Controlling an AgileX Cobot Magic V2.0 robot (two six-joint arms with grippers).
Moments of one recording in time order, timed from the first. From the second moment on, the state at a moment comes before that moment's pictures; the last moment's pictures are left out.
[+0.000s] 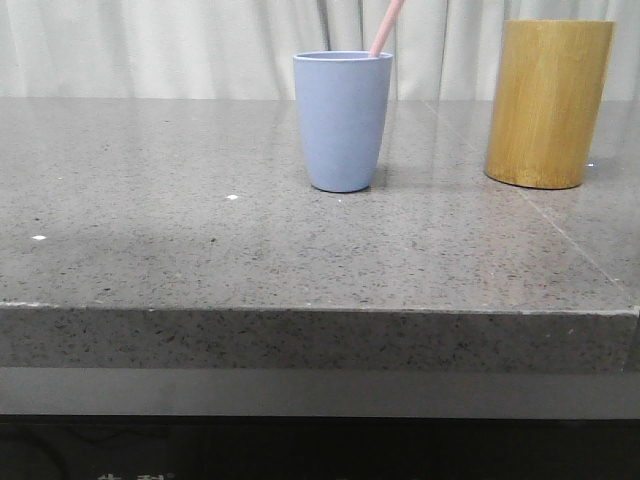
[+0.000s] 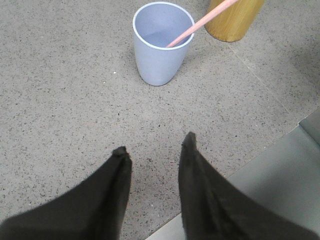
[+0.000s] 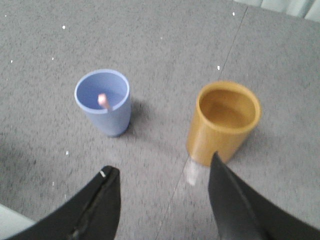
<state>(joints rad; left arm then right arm) -0.56 1.13 -1.30 -0.14 0.97 0.07 0.38 1.02 -1.40 -0.01 1.03 0.07</state>
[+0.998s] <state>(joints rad) -0.56 1.13 -1.30 -0.14 0.96 0.07 0.38 0.46 -0.82 -0.01 0.80 0.08</state>
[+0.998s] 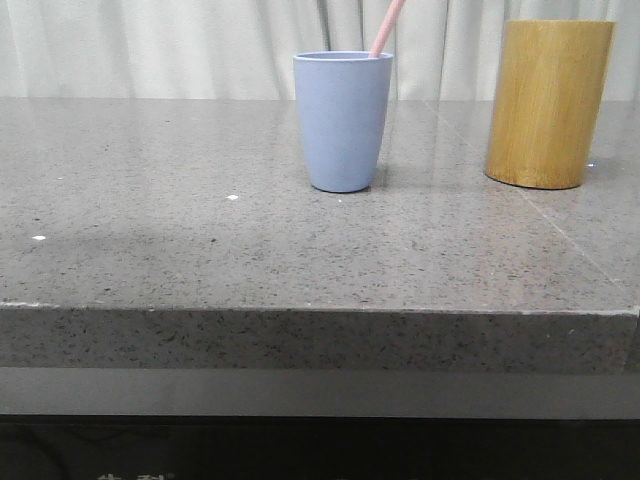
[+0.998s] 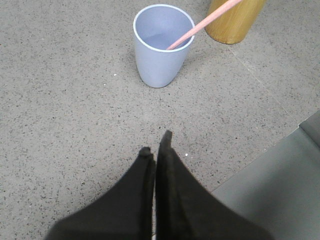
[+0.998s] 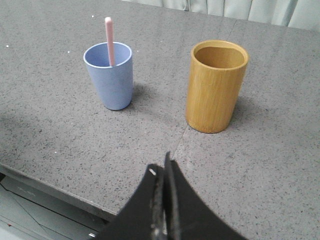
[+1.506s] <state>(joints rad) -0.56 1.13 -1.30 -0.14 0.96 0.07 0.38 0.46 -0.82 -0.01 0.82 0.08</state>
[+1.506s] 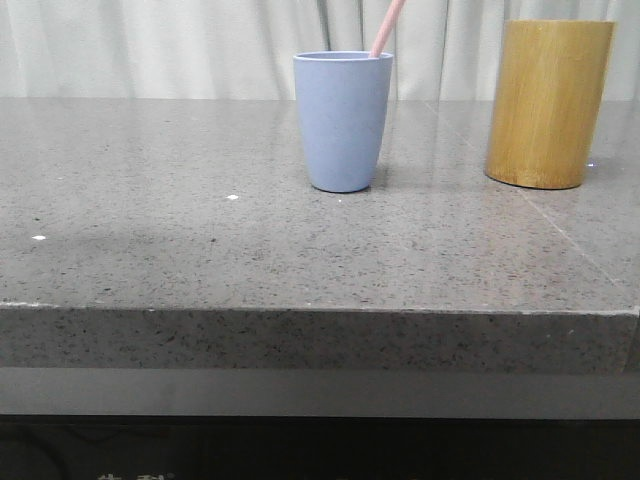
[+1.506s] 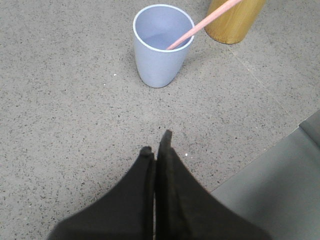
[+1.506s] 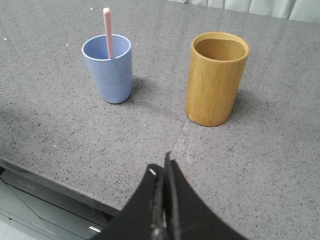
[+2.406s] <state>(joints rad) -0.11 0.20 -0.28 -0.22 0.30 0.18 0.38 0.46 -0.82 -0.01 0.83 0.09</state>
